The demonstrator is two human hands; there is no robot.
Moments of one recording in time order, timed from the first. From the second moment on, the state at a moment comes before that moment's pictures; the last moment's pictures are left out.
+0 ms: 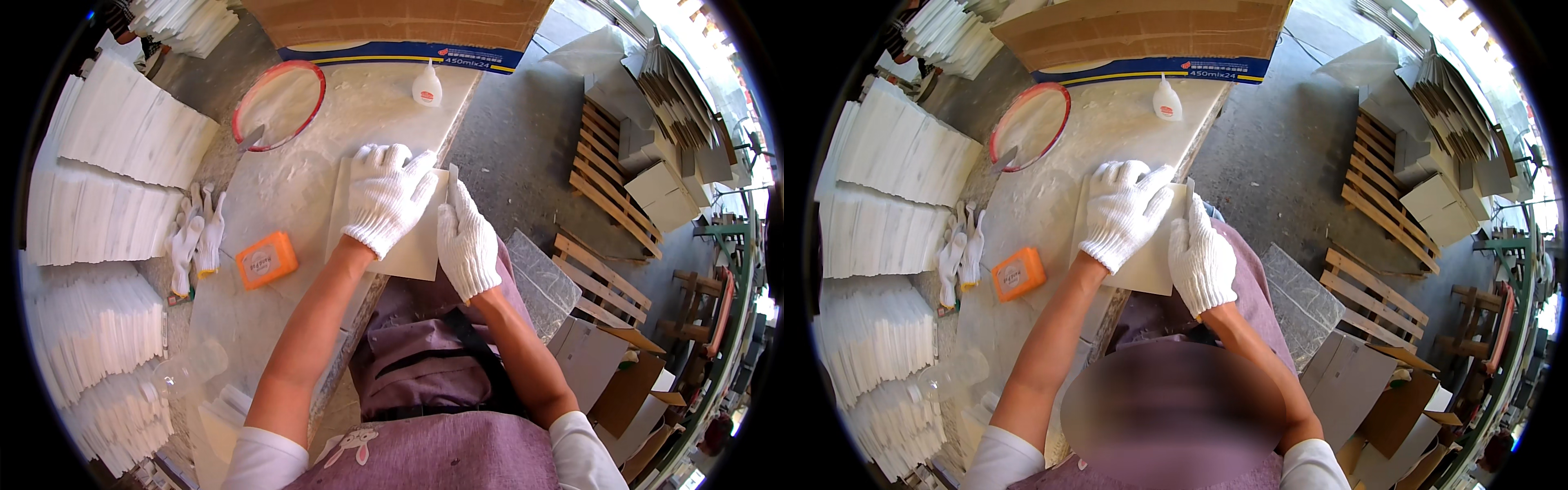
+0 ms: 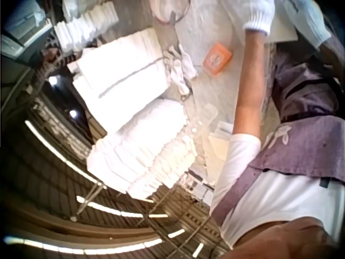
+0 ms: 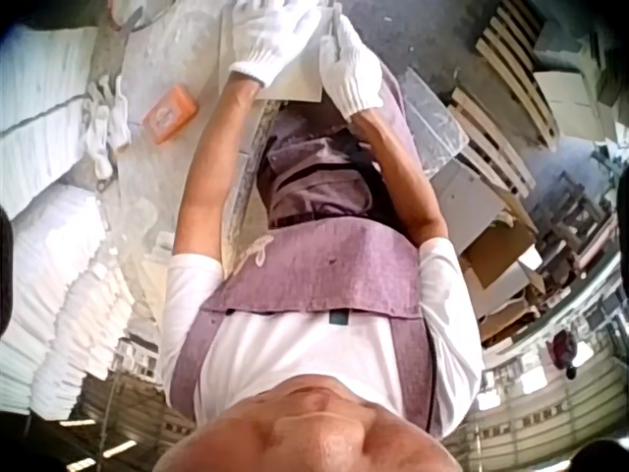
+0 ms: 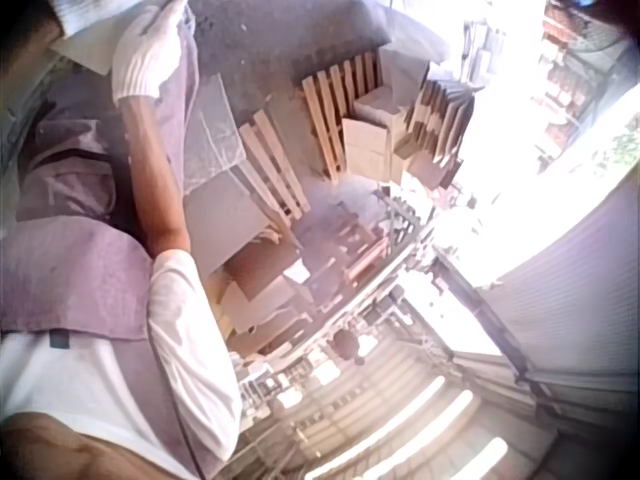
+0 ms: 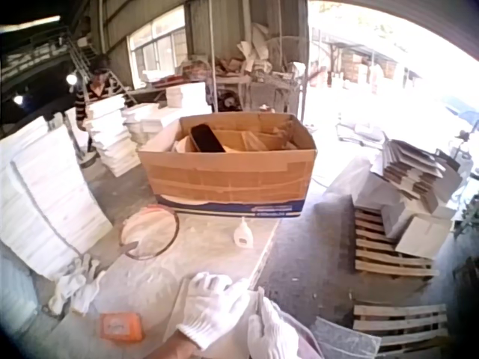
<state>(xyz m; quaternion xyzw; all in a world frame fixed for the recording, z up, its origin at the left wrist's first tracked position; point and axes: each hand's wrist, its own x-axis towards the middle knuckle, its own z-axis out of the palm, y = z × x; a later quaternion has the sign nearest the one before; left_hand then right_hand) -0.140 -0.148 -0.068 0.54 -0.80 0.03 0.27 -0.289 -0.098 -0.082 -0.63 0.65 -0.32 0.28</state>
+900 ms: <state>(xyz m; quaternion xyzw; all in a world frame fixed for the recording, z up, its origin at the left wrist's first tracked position) -0.139 -0.151 -0.064 0.53 -0.80 0.00 0.27 -0.287 -0.100 -0.071 -0.61 0.64 -0.32 0.33</state>
